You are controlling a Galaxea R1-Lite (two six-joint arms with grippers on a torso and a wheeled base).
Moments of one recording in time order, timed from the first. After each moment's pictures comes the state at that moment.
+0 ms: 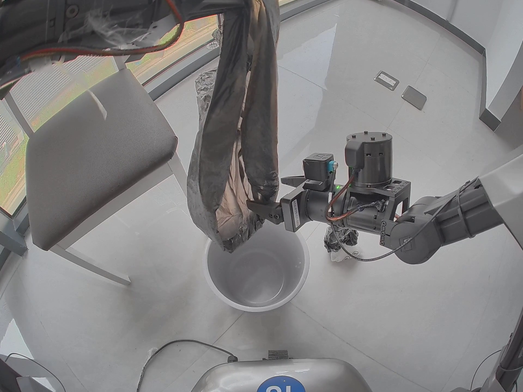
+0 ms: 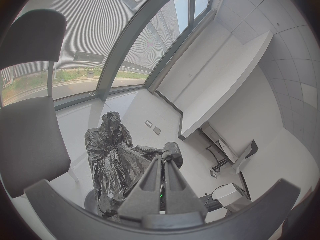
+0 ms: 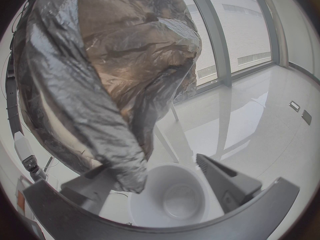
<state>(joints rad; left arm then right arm) -0.84 1.52 -1.73 0.22 0.13 -0.36 0.62 2.07 -1.22 -0.62 0.24 -0.03</state>
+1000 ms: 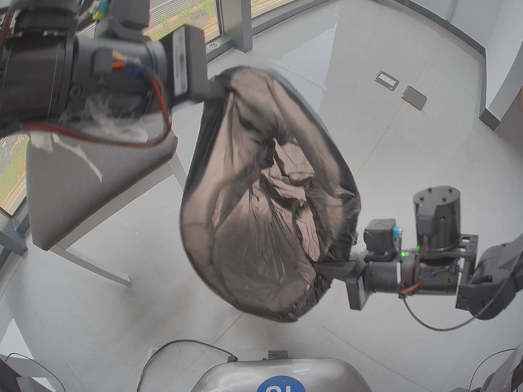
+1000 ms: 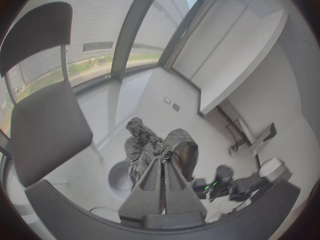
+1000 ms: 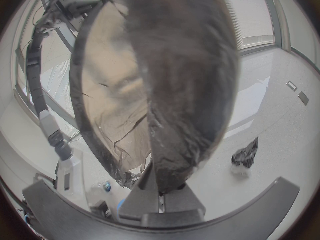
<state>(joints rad) -0.84 1.52 -1.68 0.49 0.23 -0.38 0.64 1.74 -0.66 -0.65 0.25 -0.02</state>
